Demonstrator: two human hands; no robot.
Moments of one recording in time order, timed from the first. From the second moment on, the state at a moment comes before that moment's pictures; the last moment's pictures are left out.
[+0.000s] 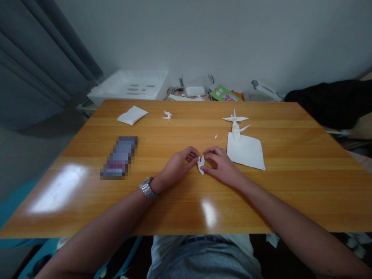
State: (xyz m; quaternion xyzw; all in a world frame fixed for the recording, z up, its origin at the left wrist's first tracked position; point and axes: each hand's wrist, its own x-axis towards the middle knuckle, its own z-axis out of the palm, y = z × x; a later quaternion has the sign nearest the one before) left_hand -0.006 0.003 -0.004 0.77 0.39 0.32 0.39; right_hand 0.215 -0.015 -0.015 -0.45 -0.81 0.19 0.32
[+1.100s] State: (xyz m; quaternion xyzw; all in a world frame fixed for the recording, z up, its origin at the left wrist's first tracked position) left_hand -0.003 -0.006 0.014 0.66 0.36 0.37 0.55; right_hand 0.210 -0.029 0.013 -0.44 -0.60 0.58 0.35
